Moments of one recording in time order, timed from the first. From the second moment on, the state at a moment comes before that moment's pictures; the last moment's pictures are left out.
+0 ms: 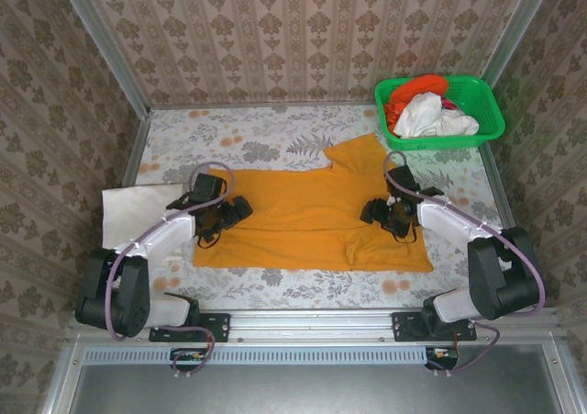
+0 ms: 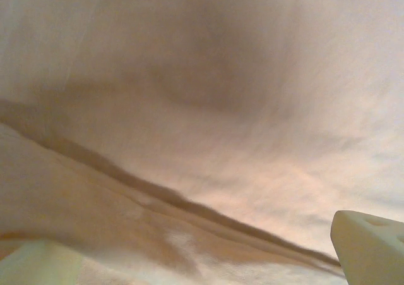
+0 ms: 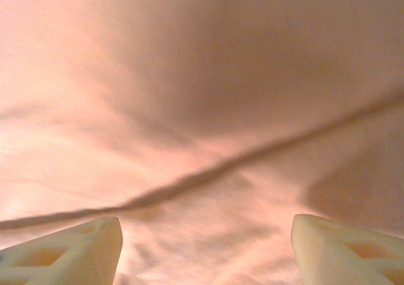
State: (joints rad) left arm -0.31 1.32 0.73 -0.47 0.10 -0.77; right arm 0.24 1.42 0.81 -0.56 -0.15 0.65
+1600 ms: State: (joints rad) left arm -0.12 2.15 1.60 -0.68 -0.07 -0.73; right arm 0.22 1.56 0.93 -0.43 -0.09 0.61
